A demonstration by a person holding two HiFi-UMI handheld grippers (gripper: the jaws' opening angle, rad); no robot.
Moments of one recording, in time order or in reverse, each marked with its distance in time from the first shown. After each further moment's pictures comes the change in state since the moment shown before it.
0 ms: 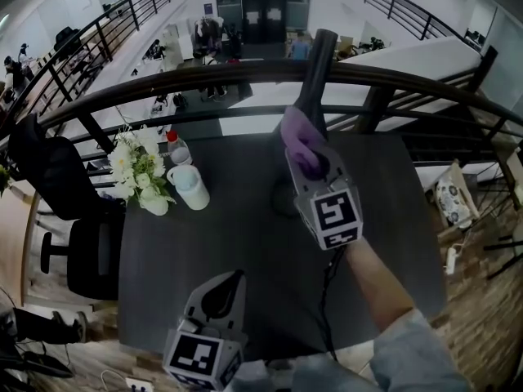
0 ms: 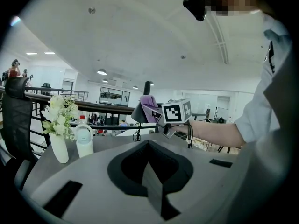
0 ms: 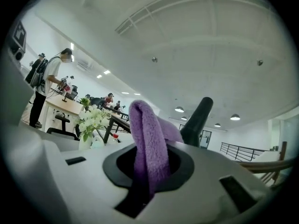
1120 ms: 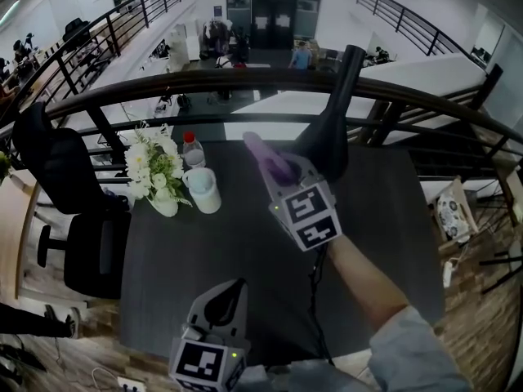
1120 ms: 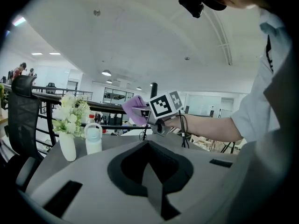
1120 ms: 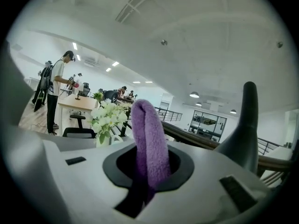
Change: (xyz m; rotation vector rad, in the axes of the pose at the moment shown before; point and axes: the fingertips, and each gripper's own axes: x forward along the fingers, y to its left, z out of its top) left arm -0.018 0.029 -0.008 -0.024 -0.014 0.032; right arm 0.056 0.085 -0.002 0.020 0.186 0.186
